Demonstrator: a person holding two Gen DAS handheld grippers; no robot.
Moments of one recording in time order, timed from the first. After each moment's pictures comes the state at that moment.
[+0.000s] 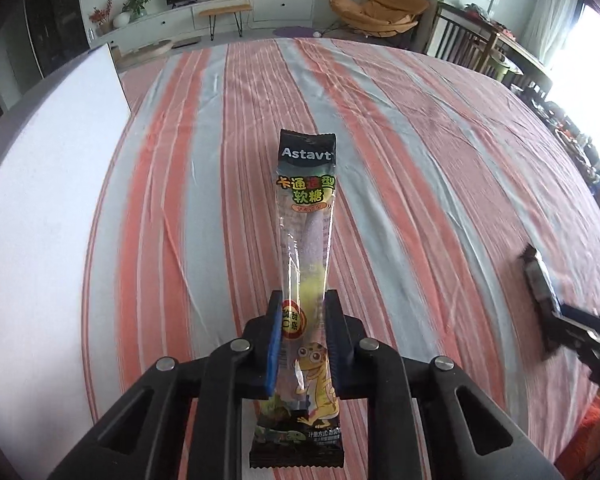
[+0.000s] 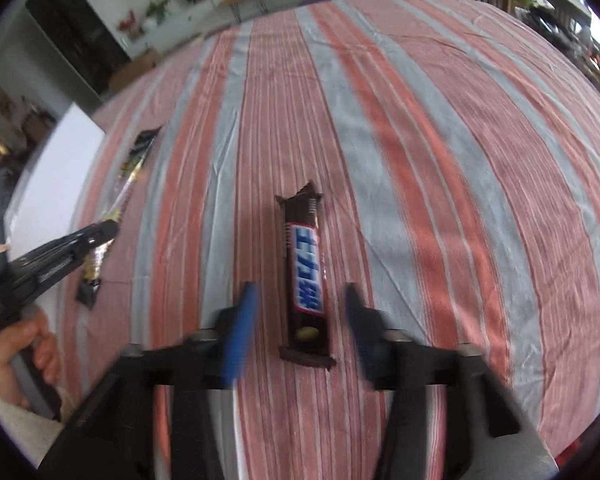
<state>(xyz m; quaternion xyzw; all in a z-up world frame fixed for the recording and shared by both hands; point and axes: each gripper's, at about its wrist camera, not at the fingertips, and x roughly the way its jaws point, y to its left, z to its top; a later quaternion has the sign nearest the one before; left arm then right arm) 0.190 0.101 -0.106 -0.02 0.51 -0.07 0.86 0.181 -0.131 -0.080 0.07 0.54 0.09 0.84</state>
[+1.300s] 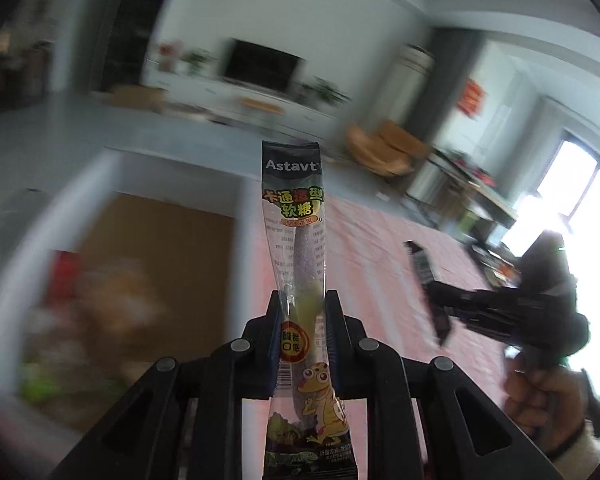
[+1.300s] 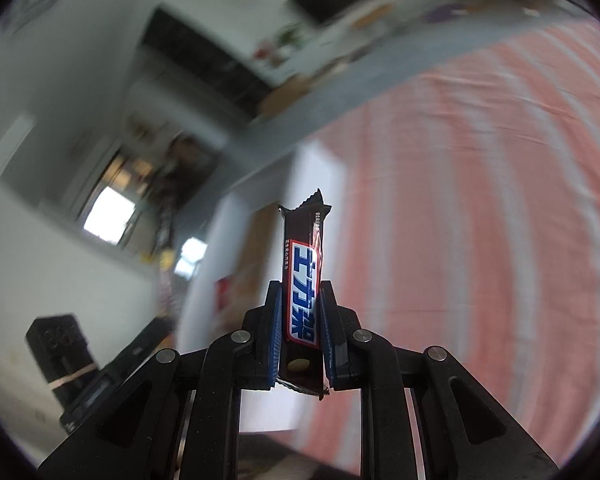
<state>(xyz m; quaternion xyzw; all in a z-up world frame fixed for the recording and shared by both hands) 0.006 0.280 0.087 -0.18 0.32 -0.03 0.93 0.152 0.040 0.080 0.23 0.45 0.38 0.78</state>
